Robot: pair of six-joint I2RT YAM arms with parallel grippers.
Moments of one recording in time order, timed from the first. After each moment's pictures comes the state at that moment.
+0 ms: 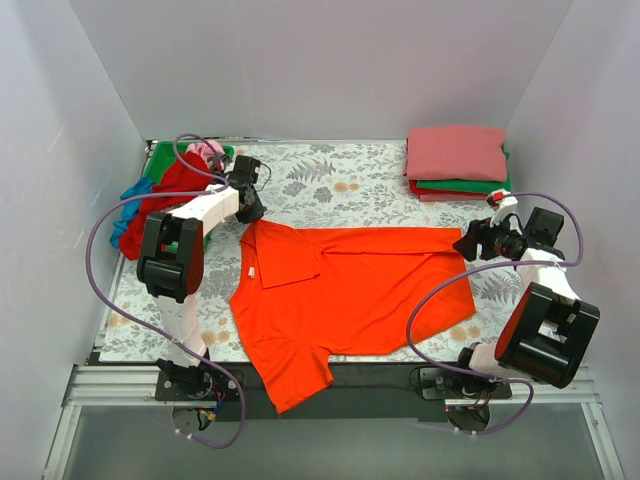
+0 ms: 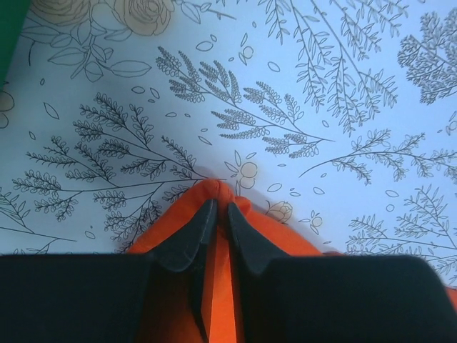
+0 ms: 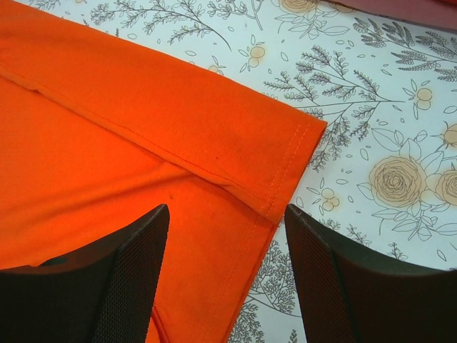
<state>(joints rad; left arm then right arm) -0.26 1.96 1.40 -0.48 -0.23 -0.64 -0.43 1.35 0.74 -0.24 -0.83 -0.47</state>
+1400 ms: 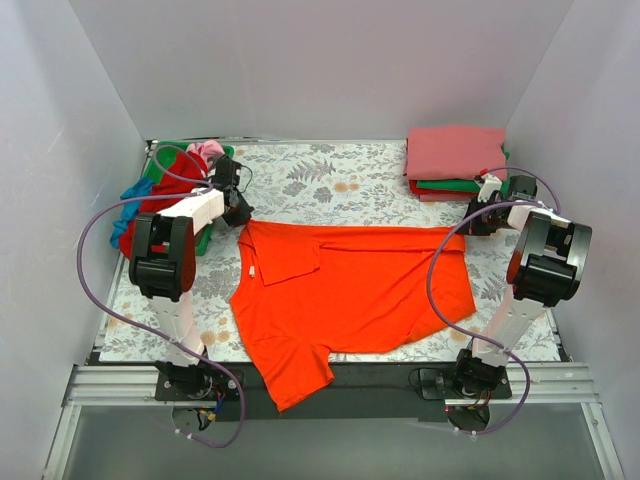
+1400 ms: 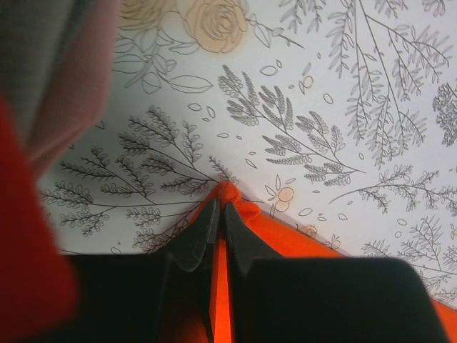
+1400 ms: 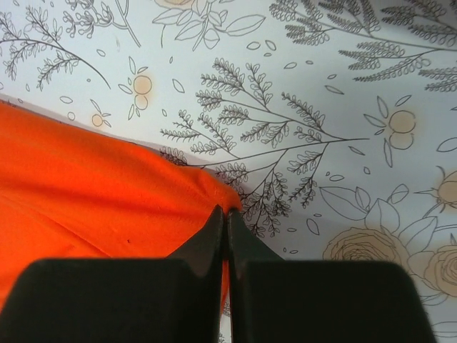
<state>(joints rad) -0.17 1.95 1.34 -0.42 -0.14 -0.71 -0.31 1.89 1.17 -0.35 -0.60 -0.30</state>
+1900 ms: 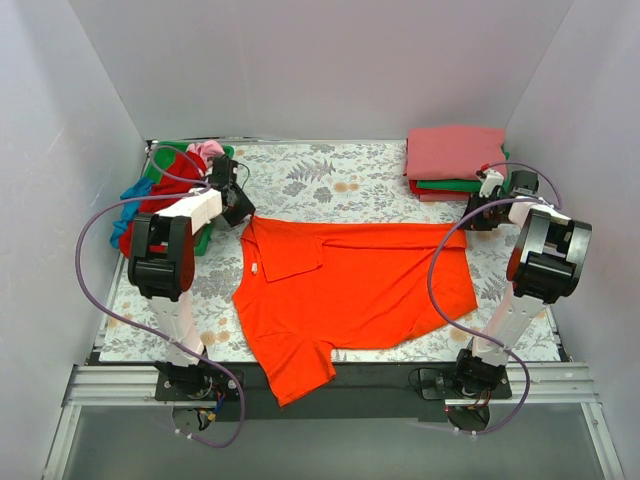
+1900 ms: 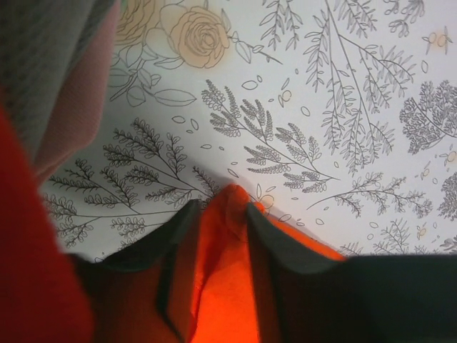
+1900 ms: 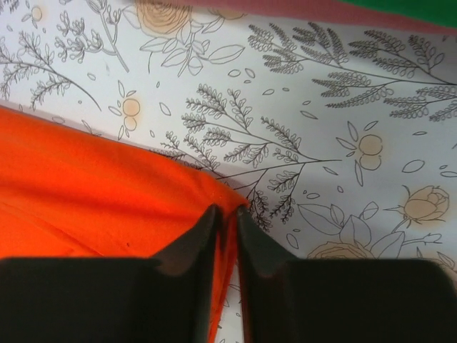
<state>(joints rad) -0.14 1.95 1.33 -0.38 -0.10 -0.76 -0.31 1.92 1.22 -0.36 -0.58 -0.29</state>
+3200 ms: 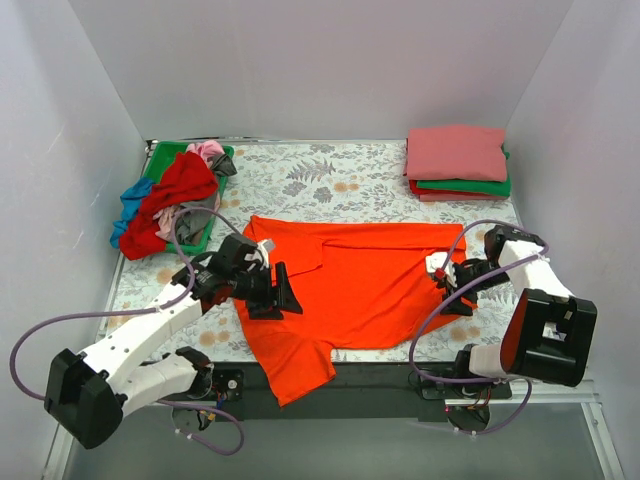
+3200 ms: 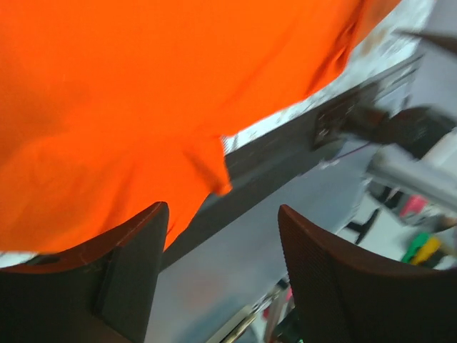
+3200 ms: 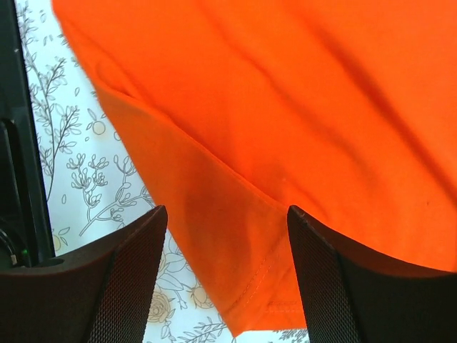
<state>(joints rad) -0.55 1.01 0.71 -0.63 0.48 -0.79 -0.19 1.34 0.79 -1.18 -0.70 -1.78</state>
